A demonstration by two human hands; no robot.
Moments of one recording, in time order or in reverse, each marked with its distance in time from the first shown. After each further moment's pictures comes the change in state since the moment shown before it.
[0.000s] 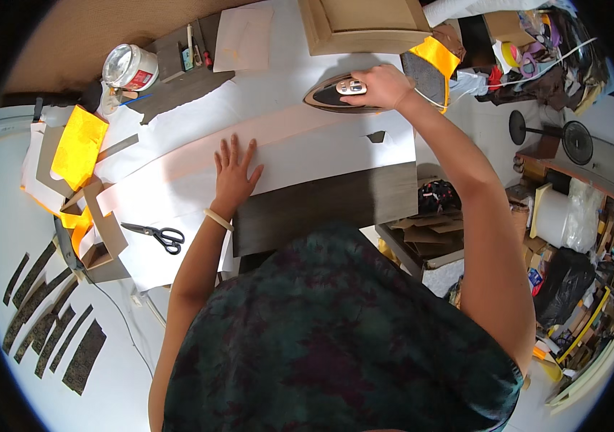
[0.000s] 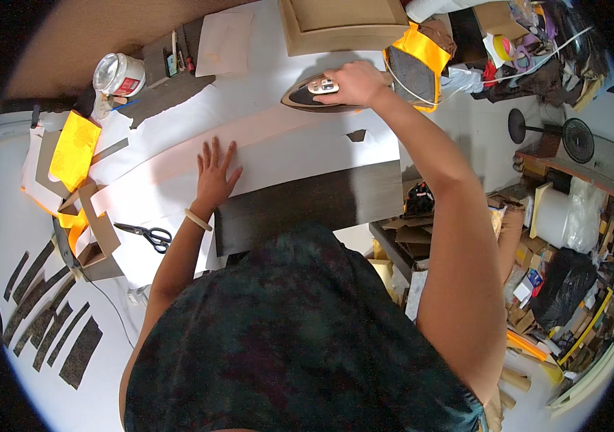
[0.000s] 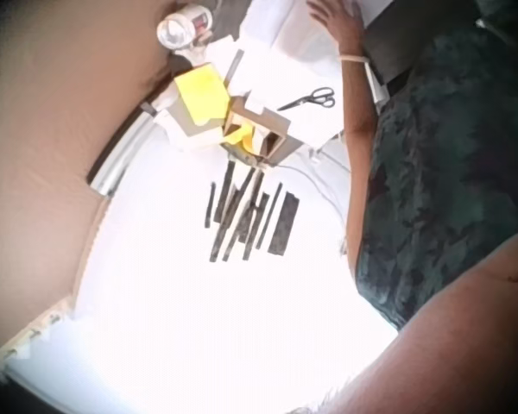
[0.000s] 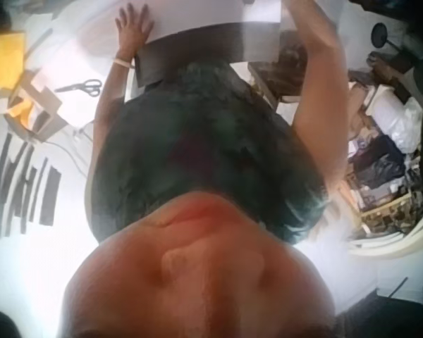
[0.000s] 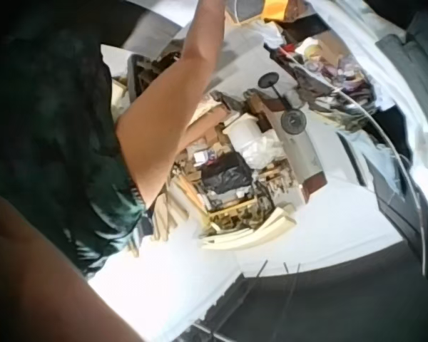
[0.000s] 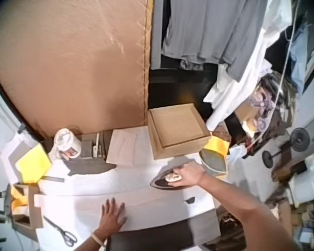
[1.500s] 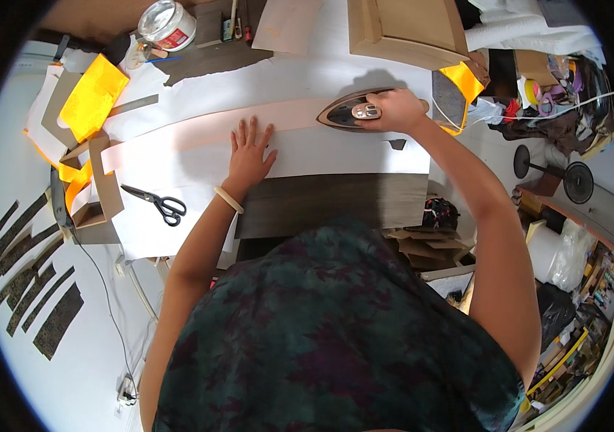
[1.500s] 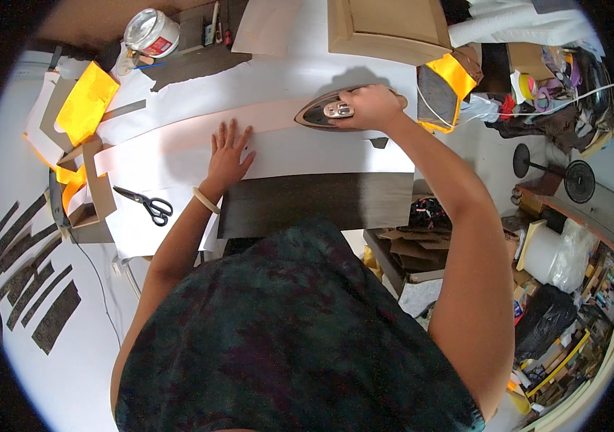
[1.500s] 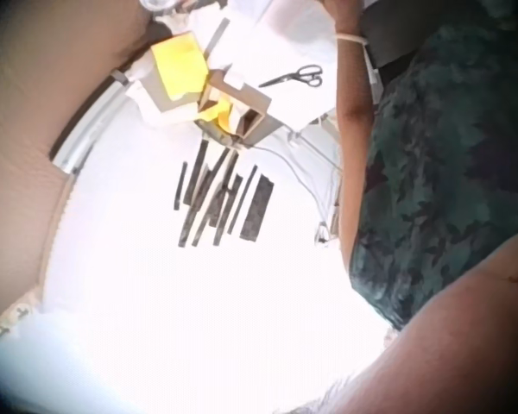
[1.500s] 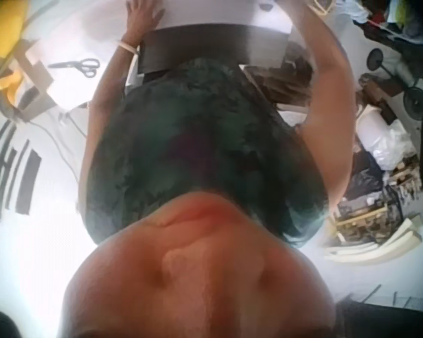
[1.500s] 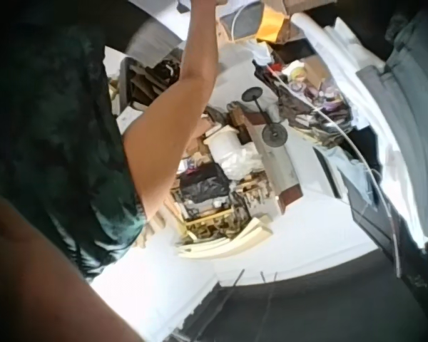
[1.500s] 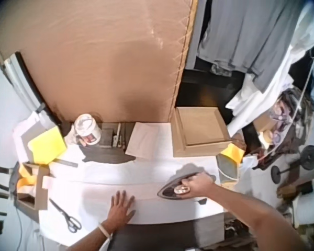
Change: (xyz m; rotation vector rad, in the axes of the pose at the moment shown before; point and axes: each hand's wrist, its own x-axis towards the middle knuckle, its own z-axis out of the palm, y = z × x) left_hand -0.012 -0.009 0.004 -0.045 0.022 -0.076; right_hand -0.002 -0.056 0.009 0.024 0.005 -0.217
